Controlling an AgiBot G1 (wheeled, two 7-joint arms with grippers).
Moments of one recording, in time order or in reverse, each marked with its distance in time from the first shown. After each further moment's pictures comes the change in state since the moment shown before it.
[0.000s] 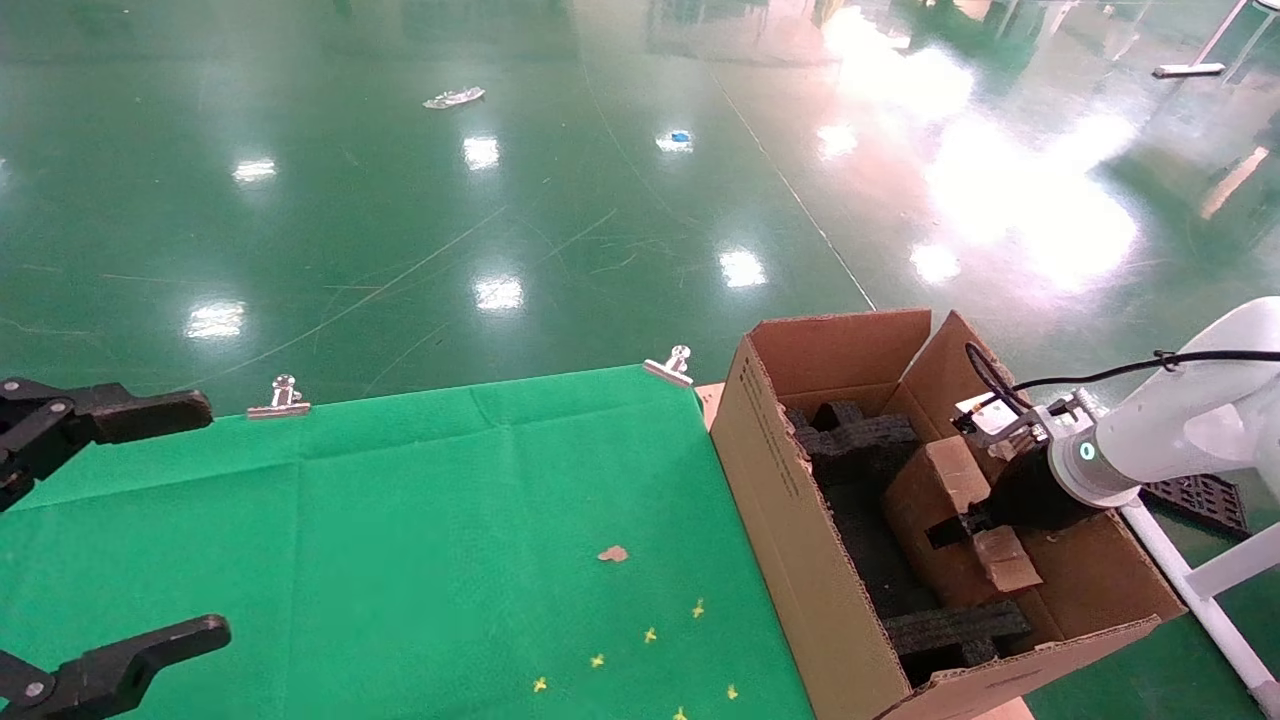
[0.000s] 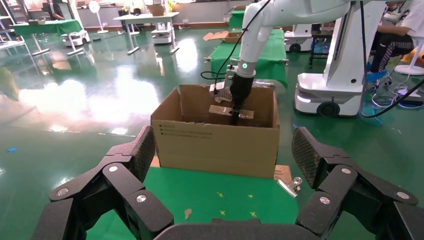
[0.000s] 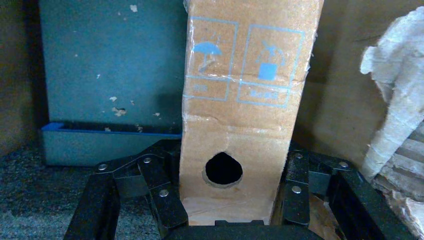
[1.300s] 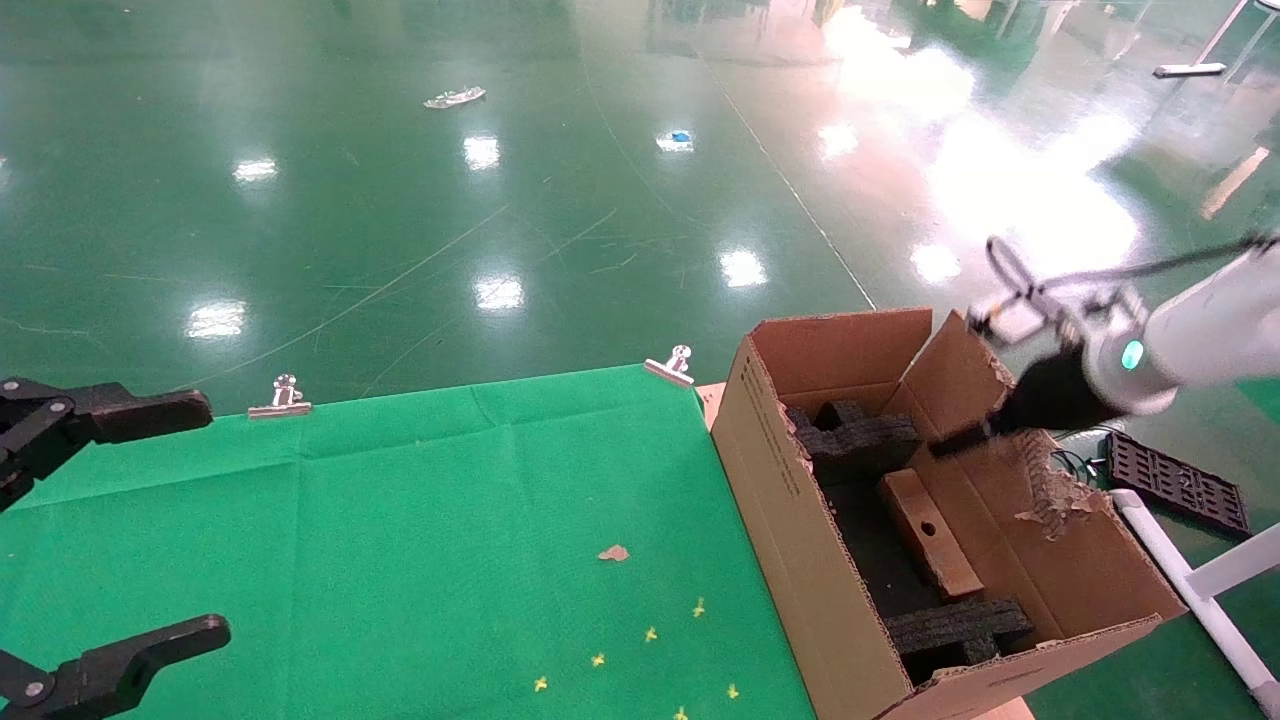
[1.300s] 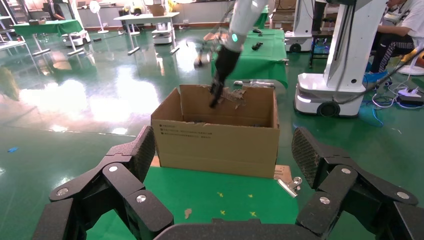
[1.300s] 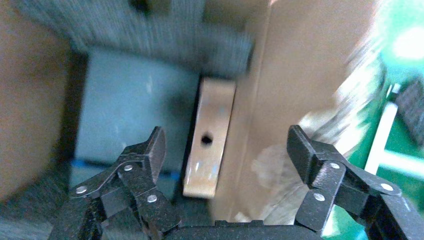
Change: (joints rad) left arm 0.000 -0.001 0.002 0.000 -0.001 -0.001 0.001; right arm 0.212 0.026 0.016 -0.001 0.016 -0.046 -0.158
